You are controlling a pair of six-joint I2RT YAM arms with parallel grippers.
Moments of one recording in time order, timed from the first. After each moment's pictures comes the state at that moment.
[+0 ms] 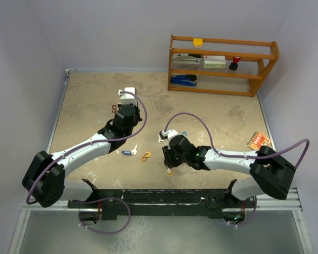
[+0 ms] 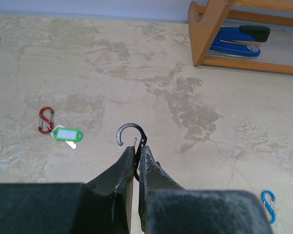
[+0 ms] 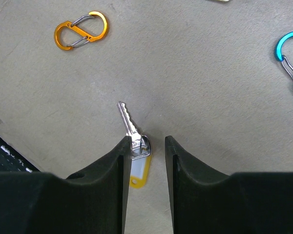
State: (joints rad) left arm -0.67 1.32 0.80 0.23 -0.55 -0.28; right arm 0.98 1.40 0.63 -0.06 0.06 0.41
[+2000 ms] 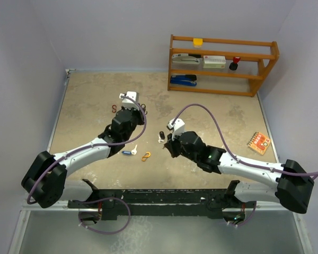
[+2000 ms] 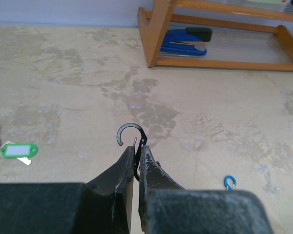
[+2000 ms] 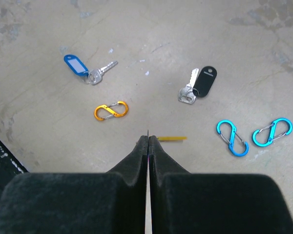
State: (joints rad) left arm -0.67 1.32 0.72 0.41 -0.38 -0.29; right arm 1.00 1.16 0.62 0.04 0.21 0.27
